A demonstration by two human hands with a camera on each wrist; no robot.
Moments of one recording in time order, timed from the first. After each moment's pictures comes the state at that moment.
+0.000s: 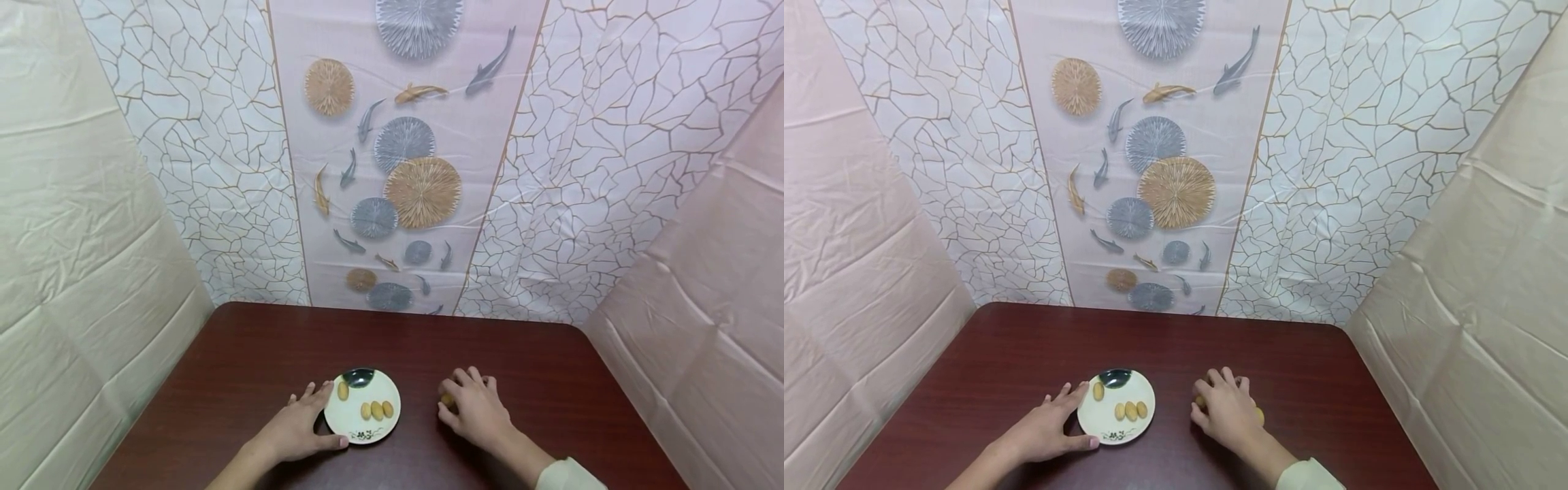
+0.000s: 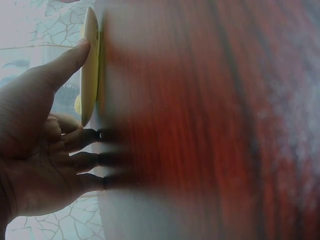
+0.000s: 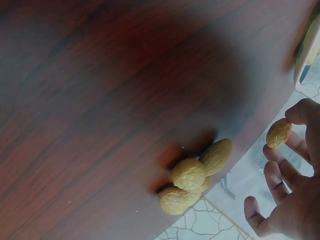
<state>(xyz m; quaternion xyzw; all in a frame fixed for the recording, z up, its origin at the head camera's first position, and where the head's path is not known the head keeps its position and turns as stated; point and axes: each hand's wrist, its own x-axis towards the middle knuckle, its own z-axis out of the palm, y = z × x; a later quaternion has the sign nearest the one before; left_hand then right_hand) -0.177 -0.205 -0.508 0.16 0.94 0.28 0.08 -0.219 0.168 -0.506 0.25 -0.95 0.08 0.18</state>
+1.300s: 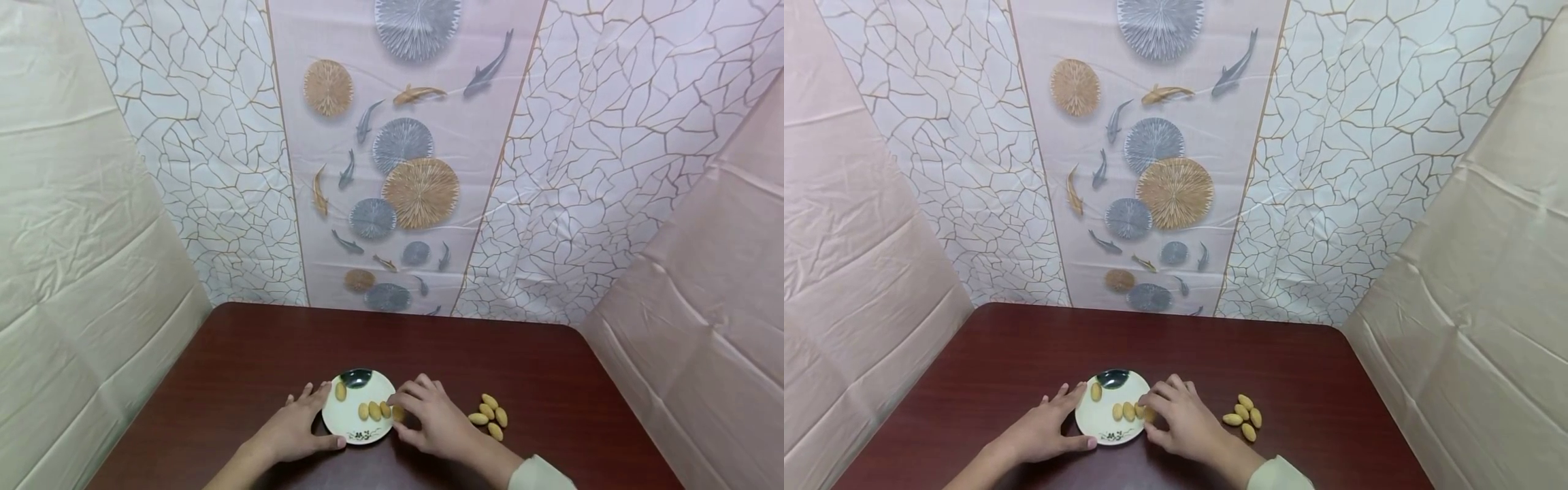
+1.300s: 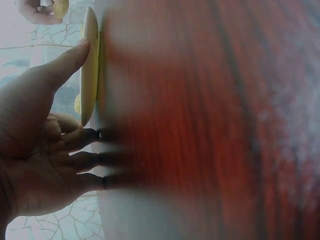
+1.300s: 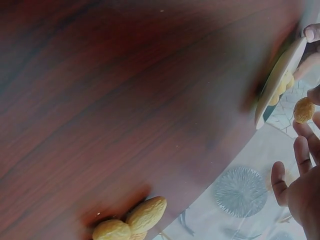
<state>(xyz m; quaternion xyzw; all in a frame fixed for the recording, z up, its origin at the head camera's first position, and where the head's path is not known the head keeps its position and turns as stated) -0.179 -0.205 -0.509 0.15 0.94 0.28 0.09 -0.205 0.119 -0.495 0.43 -0.87 0.20 0.14</state>
